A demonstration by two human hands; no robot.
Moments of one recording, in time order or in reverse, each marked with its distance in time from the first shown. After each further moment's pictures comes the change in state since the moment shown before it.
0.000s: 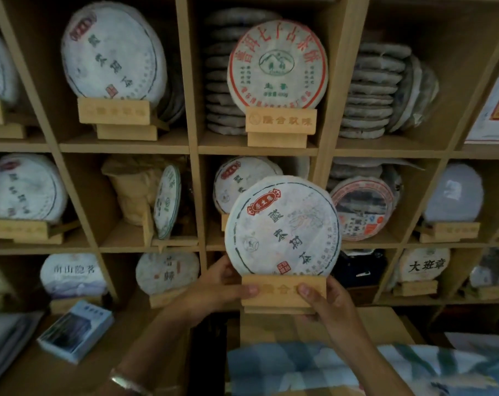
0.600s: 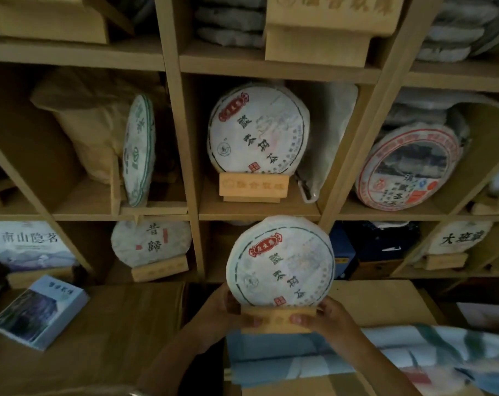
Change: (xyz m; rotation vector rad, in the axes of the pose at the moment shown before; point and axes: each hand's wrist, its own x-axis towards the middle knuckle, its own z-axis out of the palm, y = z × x) left_hand 0.059 -0.175 0.000 -0.202 -0.015 -0.202; right_hand 0.066 0.142 -0.035 -0.127 -0.128 0.420
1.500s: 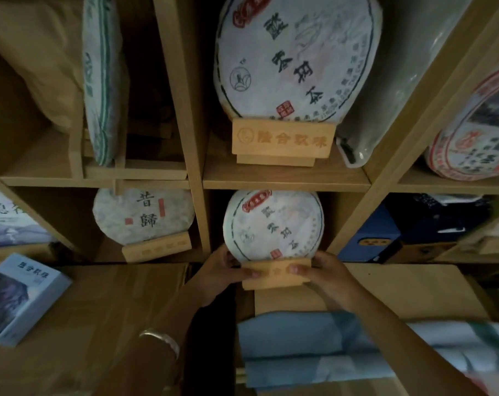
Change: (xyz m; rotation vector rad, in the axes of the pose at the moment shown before) left_hand 0.092 -0.055 -0.061 -0.037 0.085 -0.016; right_hand 0.118 0.020 0.012 -0.151 -0.036 -0.067
